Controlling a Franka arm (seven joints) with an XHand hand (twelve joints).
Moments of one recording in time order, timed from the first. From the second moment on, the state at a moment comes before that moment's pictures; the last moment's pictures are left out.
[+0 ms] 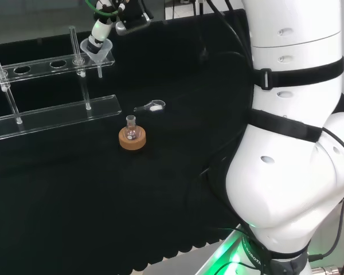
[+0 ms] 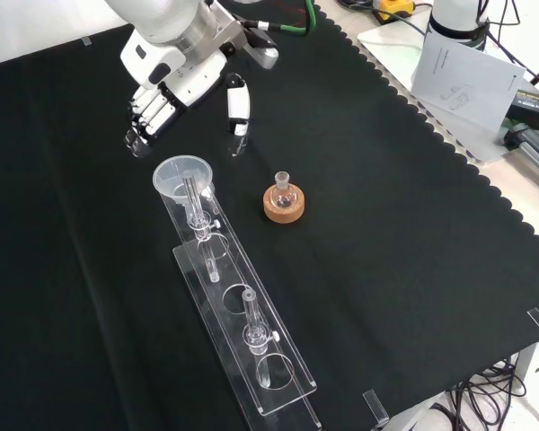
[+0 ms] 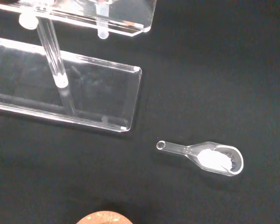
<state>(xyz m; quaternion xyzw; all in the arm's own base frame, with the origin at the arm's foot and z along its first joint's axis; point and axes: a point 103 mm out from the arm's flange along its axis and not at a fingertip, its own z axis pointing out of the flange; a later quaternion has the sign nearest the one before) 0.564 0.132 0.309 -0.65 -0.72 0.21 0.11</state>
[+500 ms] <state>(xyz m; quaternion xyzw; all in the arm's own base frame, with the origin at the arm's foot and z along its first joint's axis) 0.575 0.144 0.296 -0.66 -0.71 0.22 0.11</state>
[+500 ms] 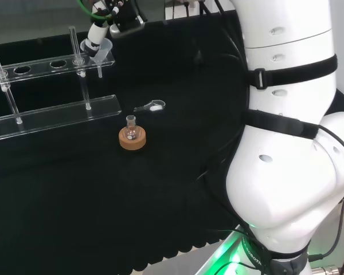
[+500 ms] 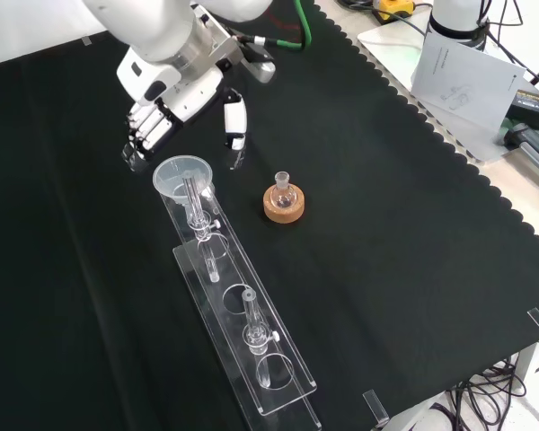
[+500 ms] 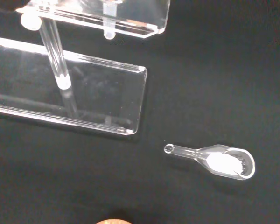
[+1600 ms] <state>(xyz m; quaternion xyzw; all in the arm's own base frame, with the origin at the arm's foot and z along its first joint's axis) 0.578 0.158 0.280 -0.64 -0.72 0.22 0.12</state>
